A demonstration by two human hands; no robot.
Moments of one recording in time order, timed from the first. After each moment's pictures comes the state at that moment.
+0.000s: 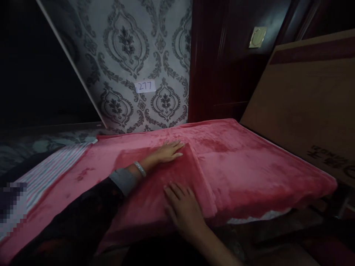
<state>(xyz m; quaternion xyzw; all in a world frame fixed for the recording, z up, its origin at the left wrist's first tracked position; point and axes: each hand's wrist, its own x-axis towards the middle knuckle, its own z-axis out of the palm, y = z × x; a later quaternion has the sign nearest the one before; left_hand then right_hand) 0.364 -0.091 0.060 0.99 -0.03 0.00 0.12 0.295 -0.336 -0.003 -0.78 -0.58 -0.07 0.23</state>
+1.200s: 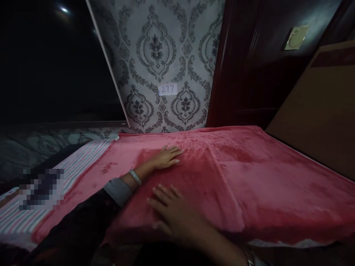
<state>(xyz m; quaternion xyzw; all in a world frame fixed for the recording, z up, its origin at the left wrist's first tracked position) 0.277 -0.037 0.062 1.00 0.03 0.01 0.08 0.265 -0.283 0.058 -0.63 -0.73 0.21 0.16</state>
